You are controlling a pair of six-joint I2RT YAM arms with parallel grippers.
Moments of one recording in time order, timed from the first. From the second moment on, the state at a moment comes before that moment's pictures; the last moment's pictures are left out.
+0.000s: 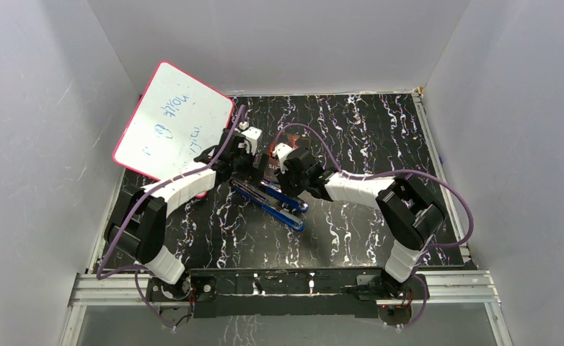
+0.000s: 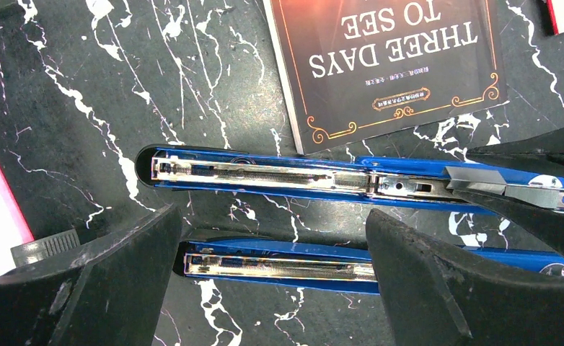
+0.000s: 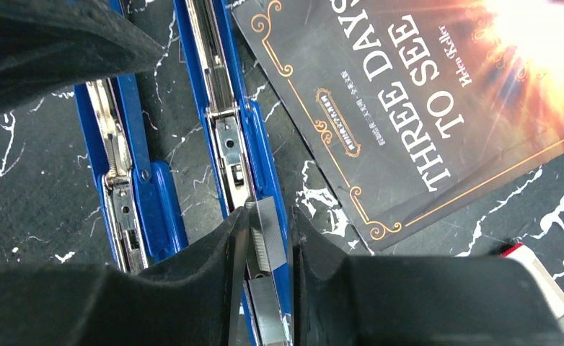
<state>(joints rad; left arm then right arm) -0.50 1.58 1.01 -0.24 0.03 -0.03 0.80 1.73 1.00 -0.03 -0.06 0.02</state>
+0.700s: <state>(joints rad) -0.50 1.58 1.01 -0.24 0.03 -0.03 0.80 1.73 1.00 -0.02 -0.06 0.02</state>
